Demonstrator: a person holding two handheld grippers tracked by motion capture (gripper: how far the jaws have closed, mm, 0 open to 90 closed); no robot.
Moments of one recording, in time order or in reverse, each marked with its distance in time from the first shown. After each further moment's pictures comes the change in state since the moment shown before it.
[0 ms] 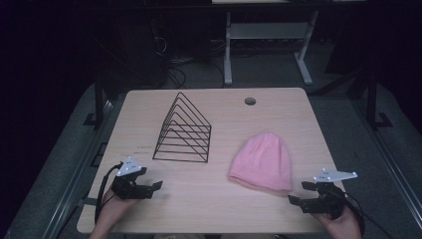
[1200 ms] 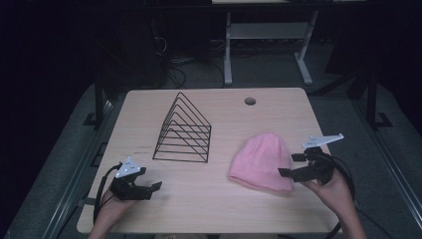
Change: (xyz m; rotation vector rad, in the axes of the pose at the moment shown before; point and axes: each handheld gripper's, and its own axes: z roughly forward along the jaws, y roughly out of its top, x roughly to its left) left arm 0.000 -0.002 -0.004 -0.012 -0.004 0.026; right arm -0.012 0.091 0.008 0.033 0.066 -0.049
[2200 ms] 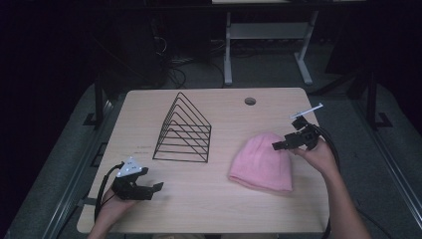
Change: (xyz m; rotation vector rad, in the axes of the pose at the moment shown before) left arm -0.001 0.002 0.005 0.008 -0.038 0.004; right arm -0.075 0.059 0.055 0.135 0.019 0.109
